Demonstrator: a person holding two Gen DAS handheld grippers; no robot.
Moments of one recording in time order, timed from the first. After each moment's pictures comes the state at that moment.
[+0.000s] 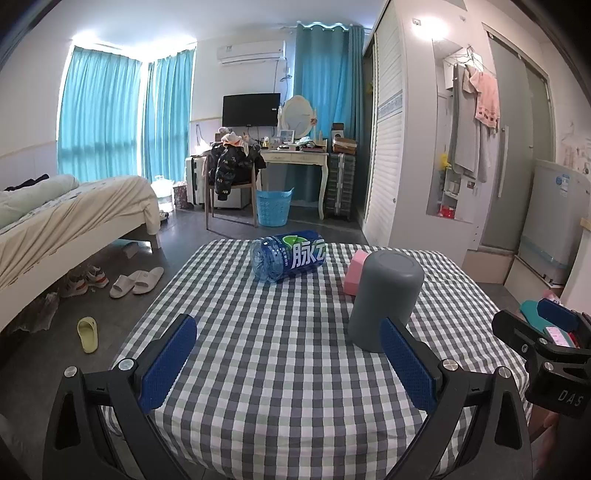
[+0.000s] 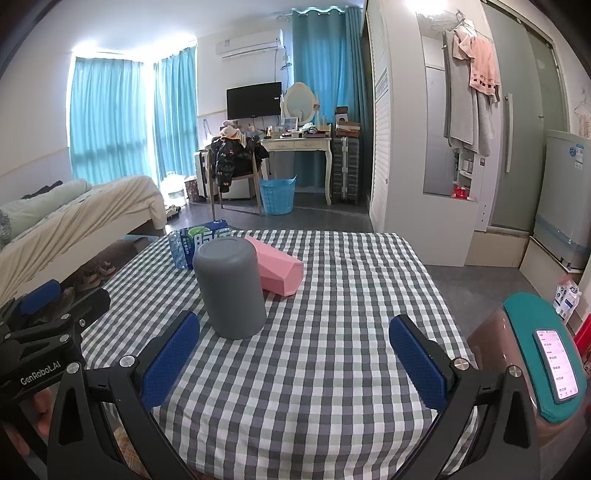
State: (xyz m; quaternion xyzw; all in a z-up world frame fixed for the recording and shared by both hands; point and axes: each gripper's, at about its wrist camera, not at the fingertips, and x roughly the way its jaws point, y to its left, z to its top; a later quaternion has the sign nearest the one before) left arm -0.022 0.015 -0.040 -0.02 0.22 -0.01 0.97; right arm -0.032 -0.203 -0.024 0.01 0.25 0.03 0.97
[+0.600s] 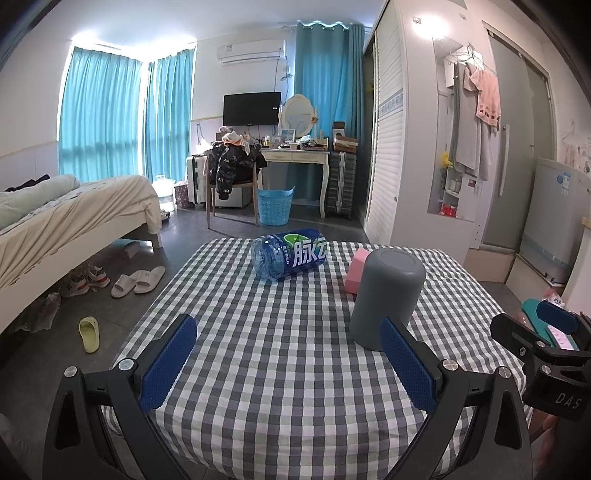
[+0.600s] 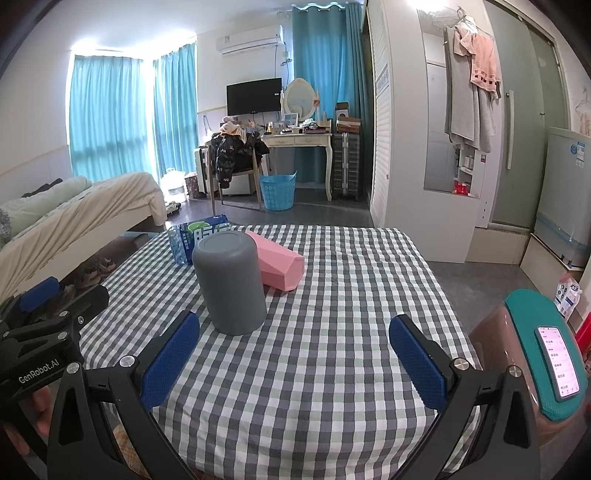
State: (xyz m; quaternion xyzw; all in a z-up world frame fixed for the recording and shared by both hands) left arm -0.022 0.017 -0.042 -0.02 0.23 -0.01 0.97; right arm -0.030 -0.199 -0.032 0.01 0.26 0.03 0.97
